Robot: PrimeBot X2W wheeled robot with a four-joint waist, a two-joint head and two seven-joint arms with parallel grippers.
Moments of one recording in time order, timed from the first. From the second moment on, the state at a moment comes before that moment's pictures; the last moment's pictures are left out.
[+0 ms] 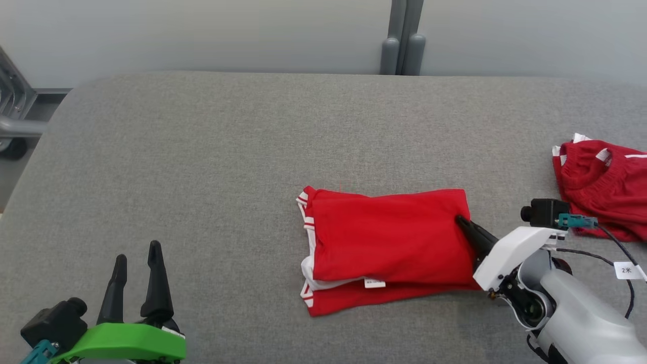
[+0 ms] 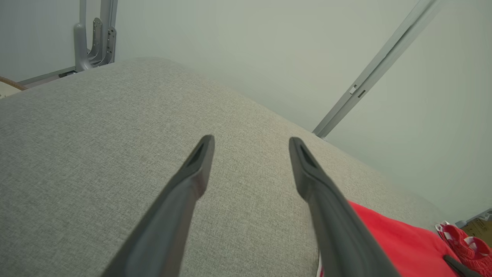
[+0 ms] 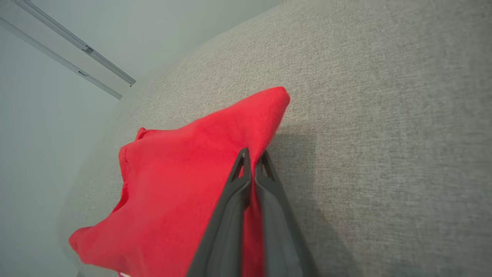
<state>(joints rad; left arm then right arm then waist) 0.14 0.05 -0.08 -0.12 -0.65 0.12 -0.12 -0.36 -0.27 0.64 0.65 1.02 0.12 -0.07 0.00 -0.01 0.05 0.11</state>
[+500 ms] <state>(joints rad) 0.15 0.05 -0.09 -0.12 -0.65 0.12 -0.11 -0.46 -0.43 0.62 0.65 0.97 0.12 -0.07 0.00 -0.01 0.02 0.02</state>
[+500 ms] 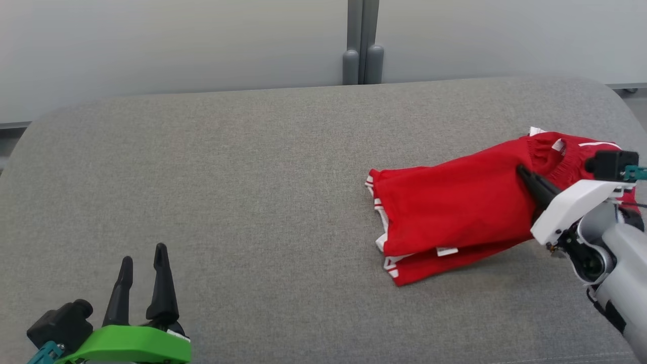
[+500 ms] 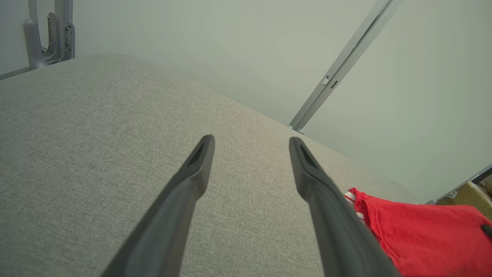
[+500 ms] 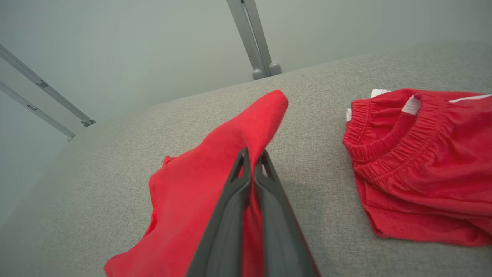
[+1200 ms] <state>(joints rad) 0.14 0.05 -0.08 -0.18 -0.61 0.12 -0.09 -0.71 -0.61 0.61 0.66 0.90 0.12 0.06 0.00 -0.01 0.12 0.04</state>
